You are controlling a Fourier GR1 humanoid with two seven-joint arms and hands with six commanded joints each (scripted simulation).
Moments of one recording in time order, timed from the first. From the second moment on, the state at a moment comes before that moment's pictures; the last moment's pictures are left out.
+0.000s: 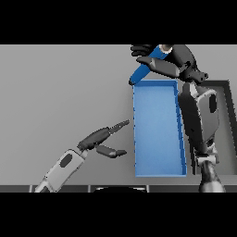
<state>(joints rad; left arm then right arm) -0.27 0.27 -0.59 -1.58 0.03 -0.25 0.03 -1.02 -0.35 -0.04 -1.46 -0.70 0.16 0.50</state>
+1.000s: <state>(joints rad) -0.29 0.25 -0.58 -1.56 0.04 -0.25 0.06 -0.54 -0.55 0.37 -1.26 -0.77 -0.08 0.61</state>
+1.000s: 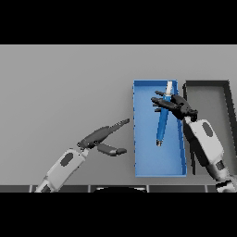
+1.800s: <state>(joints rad) -0.28 0.25 -0.58 -1.56 0.04 -0.24 0.07 -0.71 -0.71 0.85 -1.13 -0.87 -0.11 0.56</state>
